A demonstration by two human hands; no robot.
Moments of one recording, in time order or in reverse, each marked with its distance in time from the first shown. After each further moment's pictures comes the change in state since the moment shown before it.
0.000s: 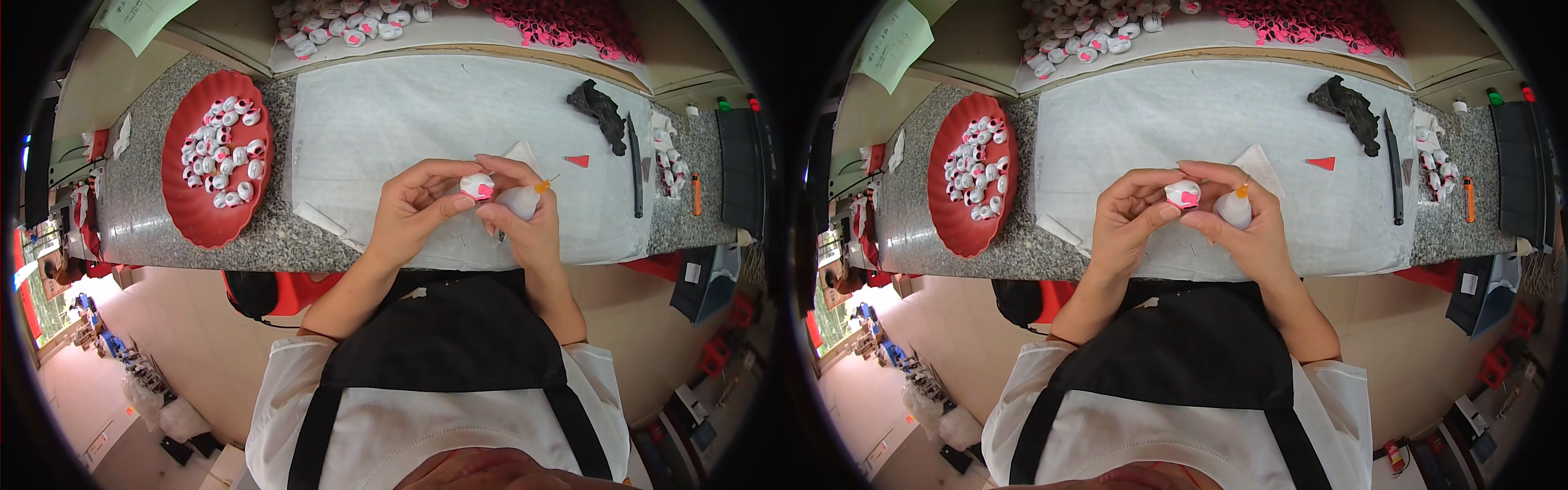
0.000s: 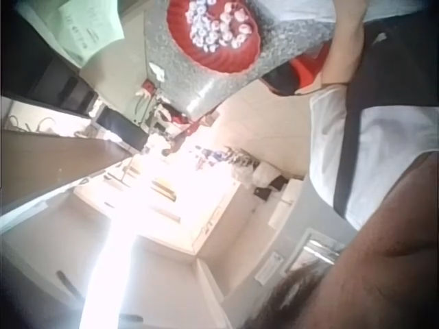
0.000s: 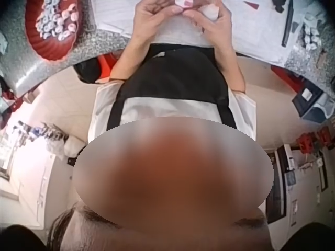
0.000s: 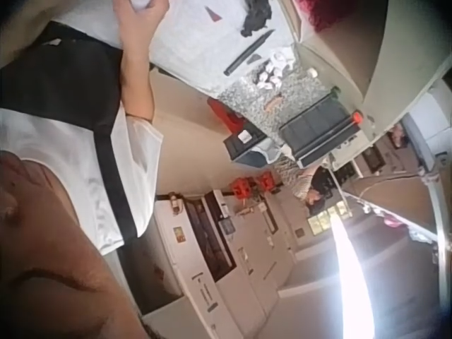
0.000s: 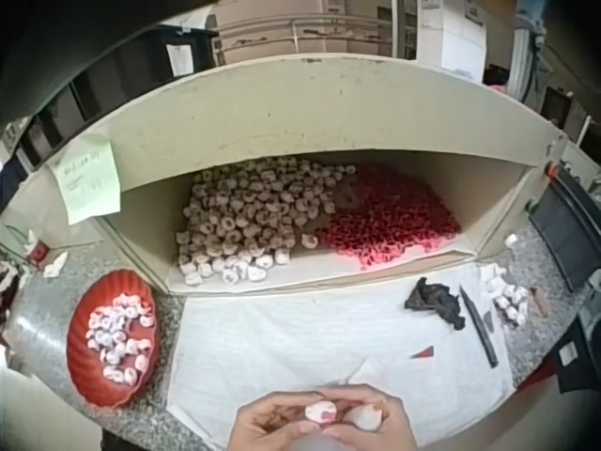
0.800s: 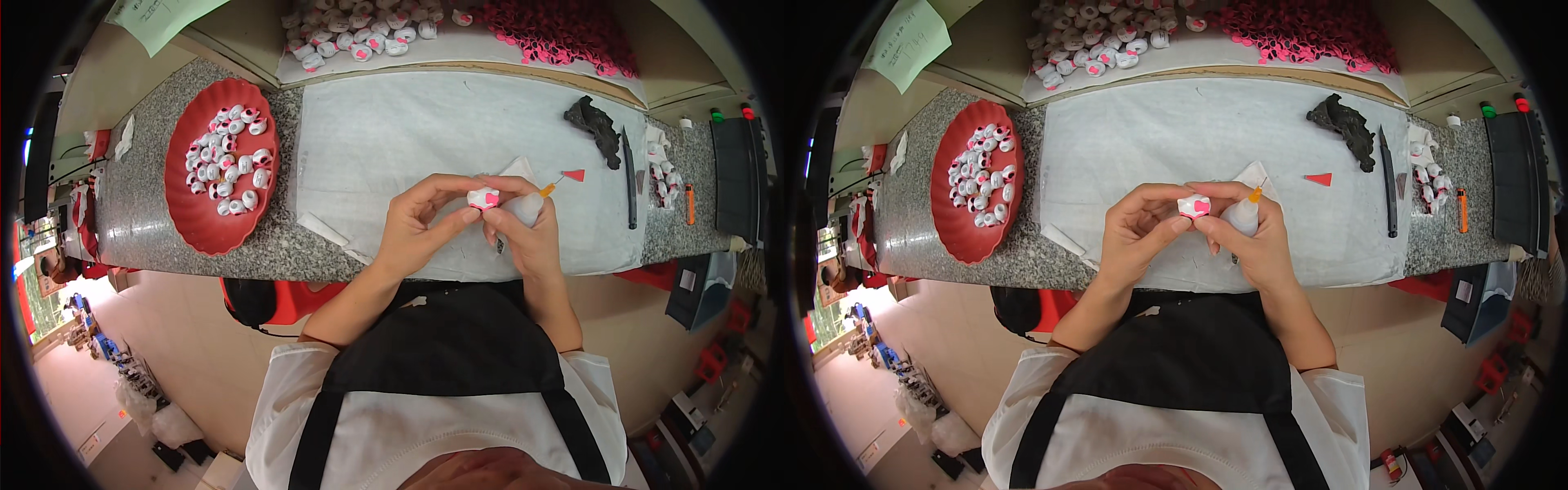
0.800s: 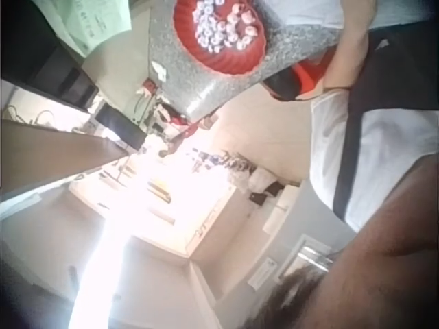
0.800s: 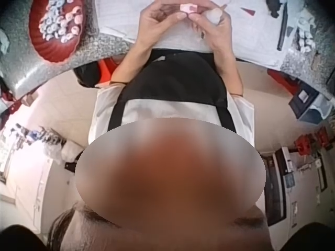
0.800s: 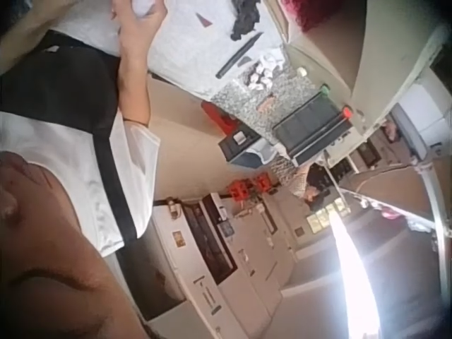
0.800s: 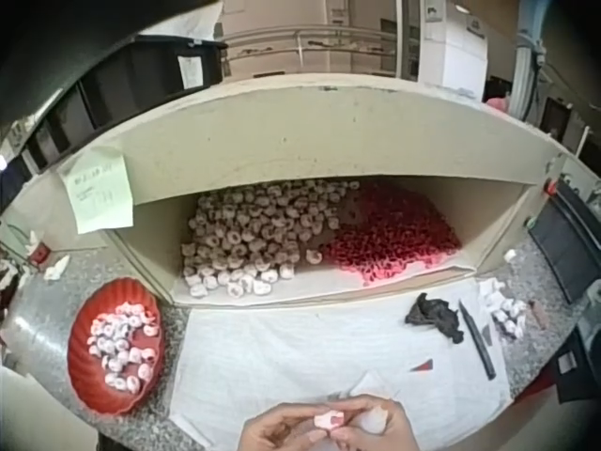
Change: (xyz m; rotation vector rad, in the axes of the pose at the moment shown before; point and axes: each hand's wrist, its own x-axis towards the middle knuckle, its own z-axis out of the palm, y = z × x) left_hand 0.000 0.001 0.003 0.103 0.009 0.036; right_hand 0.003 0.002 -0.006 0.132 -0.013 0.079
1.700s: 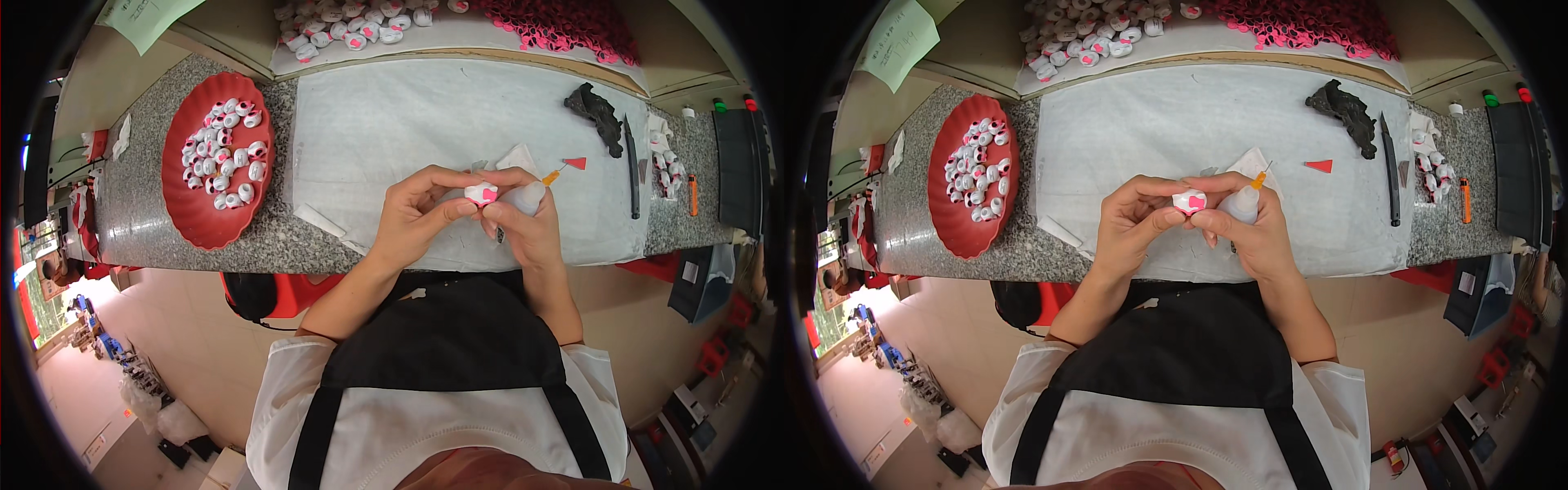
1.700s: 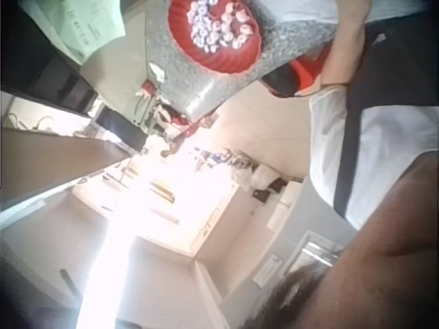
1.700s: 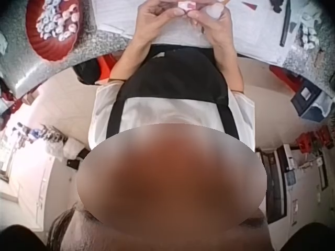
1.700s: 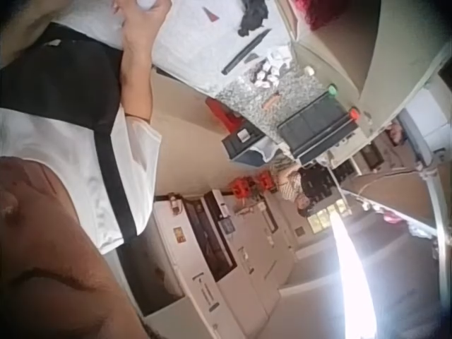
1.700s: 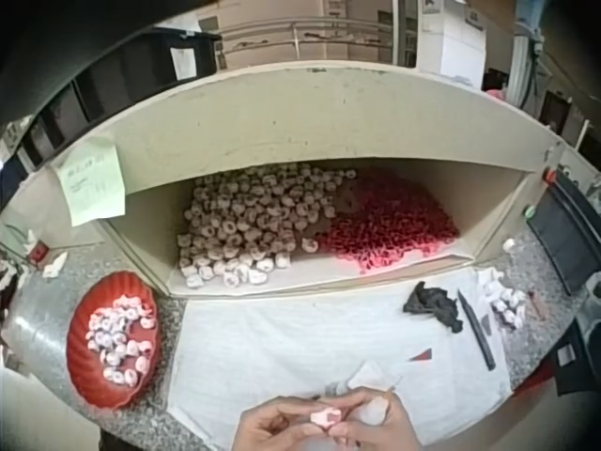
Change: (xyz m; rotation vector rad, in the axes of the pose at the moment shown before) left_hand -0.002 -0.006 -0.006 -0.019 -0.035 0.013; right_hand -0.003 0.004 -0.003 0.093 -0.052 0.035
